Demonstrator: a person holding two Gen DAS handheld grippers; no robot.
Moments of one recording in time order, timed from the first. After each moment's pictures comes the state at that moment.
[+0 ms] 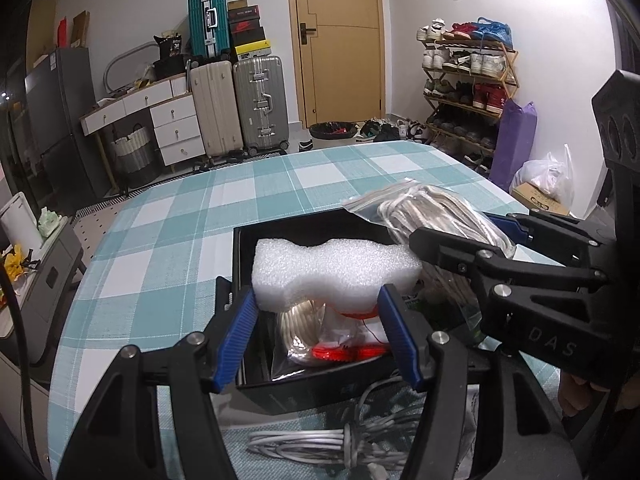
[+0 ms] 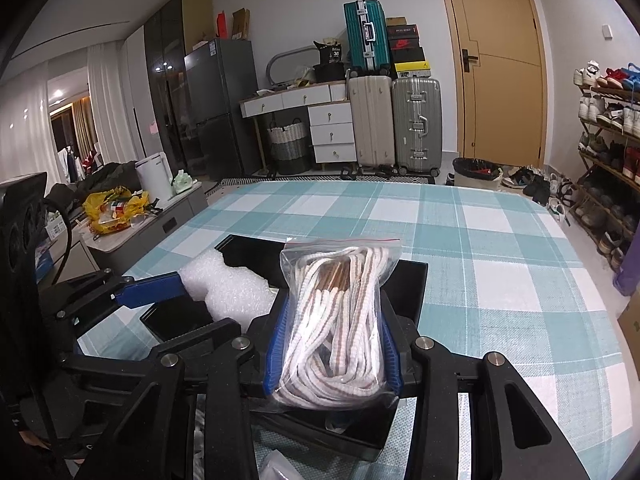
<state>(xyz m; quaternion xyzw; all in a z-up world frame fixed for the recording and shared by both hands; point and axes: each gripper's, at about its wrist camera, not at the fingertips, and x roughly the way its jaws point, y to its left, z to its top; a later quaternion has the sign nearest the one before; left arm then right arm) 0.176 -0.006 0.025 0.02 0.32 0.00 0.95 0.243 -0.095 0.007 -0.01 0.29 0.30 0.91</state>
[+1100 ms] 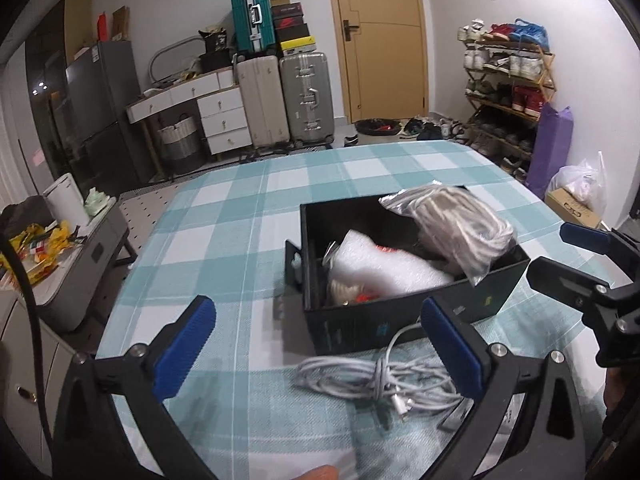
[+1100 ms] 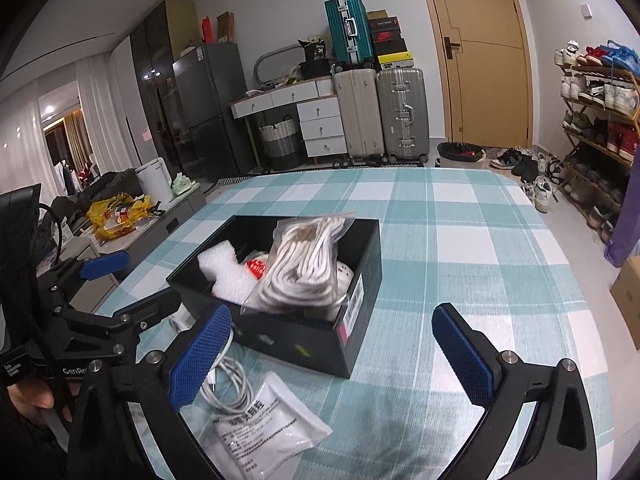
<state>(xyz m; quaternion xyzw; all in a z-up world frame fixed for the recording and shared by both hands) 0.133 0.001 0.037 0.02 0.33 0.09 0.94 0.192 -0.153 0.018 0.02 0.31 0.29 0.91</state>
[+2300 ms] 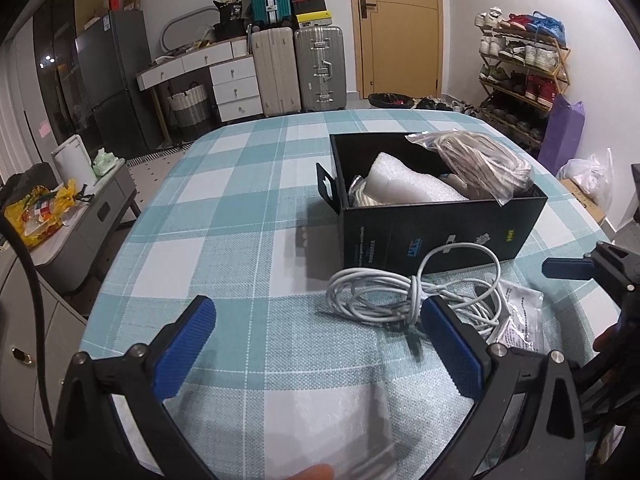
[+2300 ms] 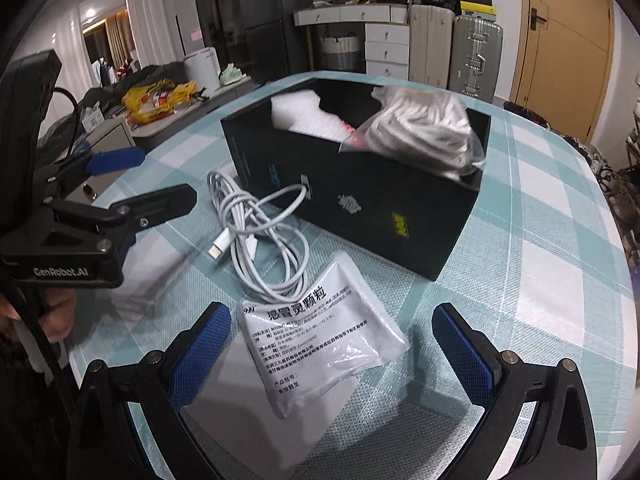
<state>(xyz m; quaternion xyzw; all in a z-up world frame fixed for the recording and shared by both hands) 0.097 0.022 0.002 -0.01 0.37 0.10 0.92 0.157 -0.099 -0.041 -0.12 0.41 0.37 0.82</state>
